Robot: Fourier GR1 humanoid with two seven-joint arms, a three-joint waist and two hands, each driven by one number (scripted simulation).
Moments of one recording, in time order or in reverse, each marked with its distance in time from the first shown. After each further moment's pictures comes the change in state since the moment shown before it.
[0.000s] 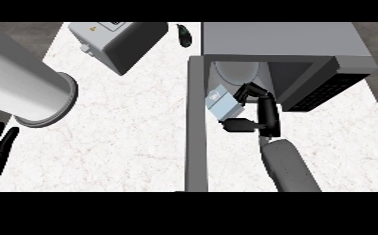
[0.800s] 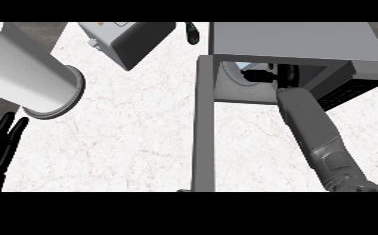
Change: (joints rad) left arm -0.070 0.011 -0.005 0.038 0.013 -0.016 0.022; right arm -0.492 -0.160 -0.233 0.627 0.049 -0.178 -0.020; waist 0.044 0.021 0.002
